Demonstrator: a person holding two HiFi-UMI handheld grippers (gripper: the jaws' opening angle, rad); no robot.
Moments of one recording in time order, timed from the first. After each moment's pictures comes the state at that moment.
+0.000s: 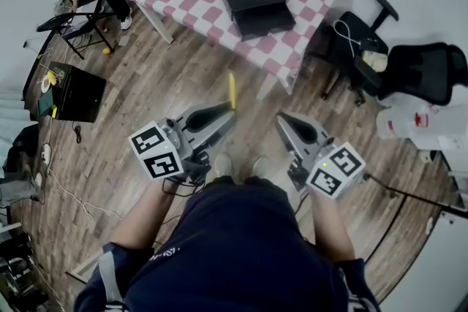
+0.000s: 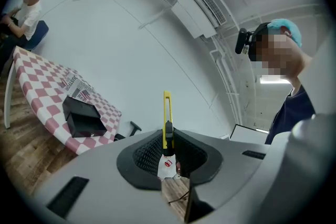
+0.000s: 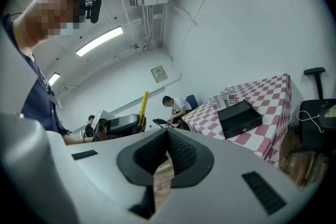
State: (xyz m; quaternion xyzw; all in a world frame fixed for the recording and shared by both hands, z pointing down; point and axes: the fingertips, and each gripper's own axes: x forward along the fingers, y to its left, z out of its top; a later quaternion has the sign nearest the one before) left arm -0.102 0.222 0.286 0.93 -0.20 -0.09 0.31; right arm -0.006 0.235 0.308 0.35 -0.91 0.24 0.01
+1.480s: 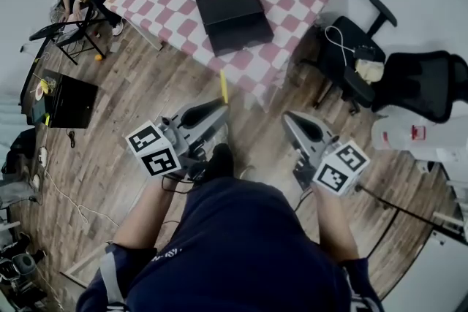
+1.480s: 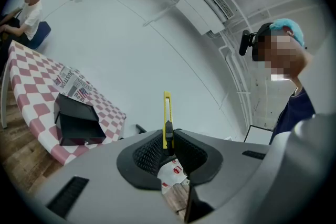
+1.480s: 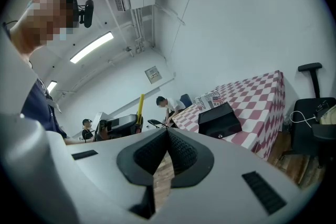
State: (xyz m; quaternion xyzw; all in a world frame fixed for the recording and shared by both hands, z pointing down) left arm -0.009 0.133 0.311 0.92 -0.24 -0.09 0.31; right arm 0.120 0.152 0.338 0.35 -0.90 0.27 0.01
